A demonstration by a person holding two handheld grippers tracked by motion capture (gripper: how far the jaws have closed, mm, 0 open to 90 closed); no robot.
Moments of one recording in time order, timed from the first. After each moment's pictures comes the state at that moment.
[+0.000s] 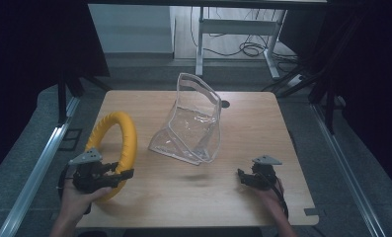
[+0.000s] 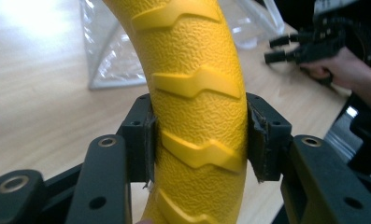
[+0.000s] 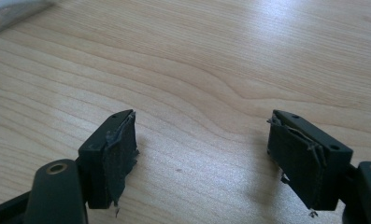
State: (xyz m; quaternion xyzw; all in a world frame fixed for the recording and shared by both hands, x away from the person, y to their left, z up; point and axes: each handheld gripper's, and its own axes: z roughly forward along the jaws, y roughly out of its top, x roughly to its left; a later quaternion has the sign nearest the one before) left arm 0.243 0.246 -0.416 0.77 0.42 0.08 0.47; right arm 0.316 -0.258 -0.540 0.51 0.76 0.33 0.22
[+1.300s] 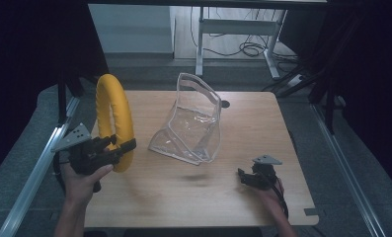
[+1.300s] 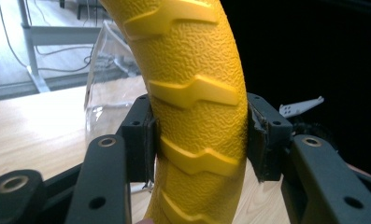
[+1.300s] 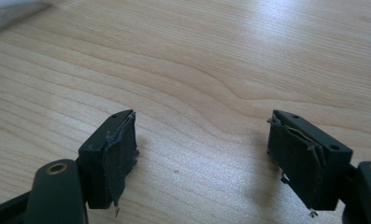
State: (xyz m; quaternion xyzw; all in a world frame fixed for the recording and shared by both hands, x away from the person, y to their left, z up) left arm 0.252 0.227 -0.353 0.70 0.38 0.15 0.59; right arm 0.317 -0.259 -0.540 0.51 0.76 0.33 0.22
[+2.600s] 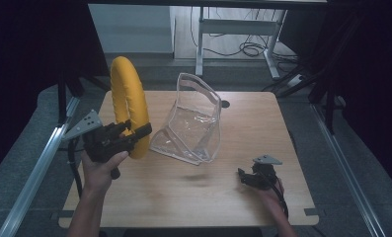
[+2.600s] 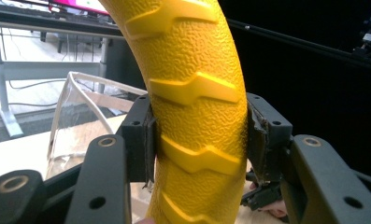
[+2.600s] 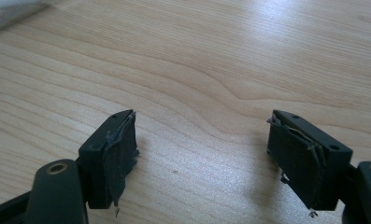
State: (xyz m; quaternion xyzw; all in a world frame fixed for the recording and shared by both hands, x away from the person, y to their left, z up) left arm 0.269 0.192 -0.327 0.66 0.34 0.15 0.65; right arm 0.317 -0.259 -0.540 0.51 0.76 0.33 0.22
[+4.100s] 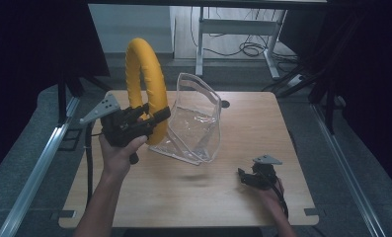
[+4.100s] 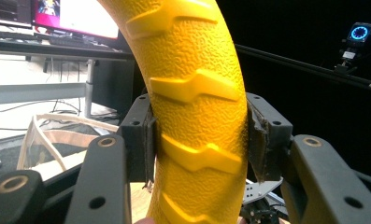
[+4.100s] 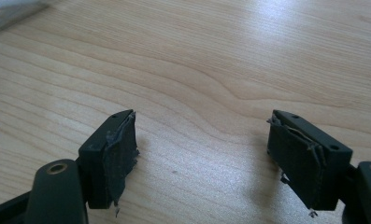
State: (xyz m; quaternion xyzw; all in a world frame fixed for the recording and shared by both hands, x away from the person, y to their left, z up) left arm 0.288 0.152 -0.298 0.65 0.32 0.15 0.68; right arm 0.317 -0.259 -0.540 0.51 0.76 0.33 0.22
